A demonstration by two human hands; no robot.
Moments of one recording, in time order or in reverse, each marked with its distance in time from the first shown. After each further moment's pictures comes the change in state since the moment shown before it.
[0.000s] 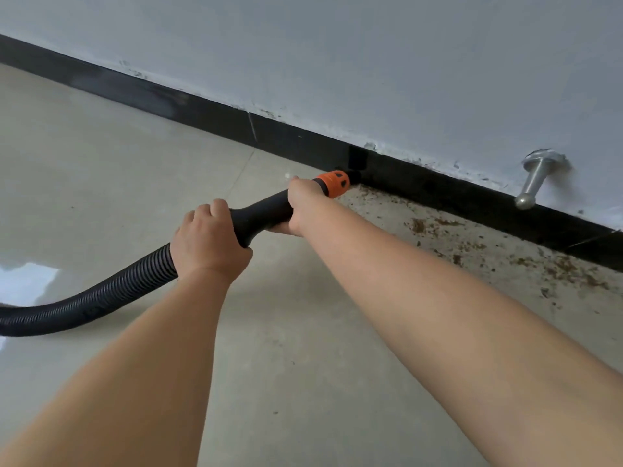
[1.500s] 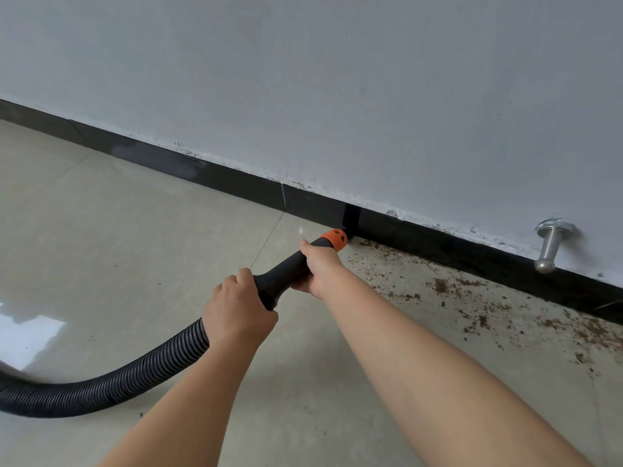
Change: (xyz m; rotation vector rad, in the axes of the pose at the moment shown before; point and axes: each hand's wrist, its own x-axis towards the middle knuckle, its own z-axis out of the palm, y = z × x) left_hand 0.003 -0.021 -0.003 -0.068 -0.009 -0.048; right_hand 0.028 0.010 0.027 -0.055 -0.020 -0.141
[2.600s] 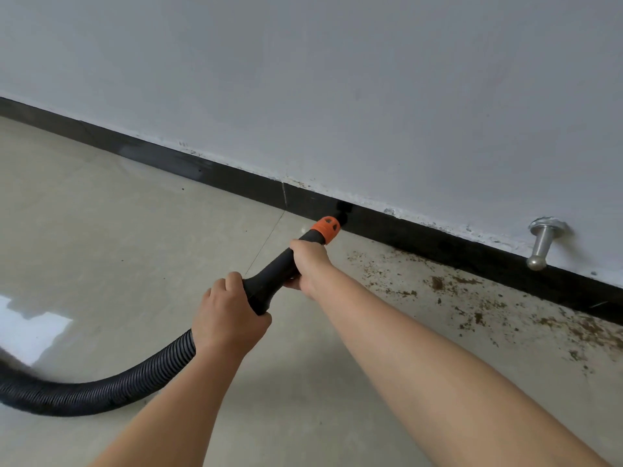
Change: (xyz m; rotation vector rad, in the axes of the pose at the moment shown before) left_hand -0.019 -0.015 0.001 -0.112 0.084 0.001; right_hand -0.009 0.010 0.008 -0.069 -0.007 -0.064
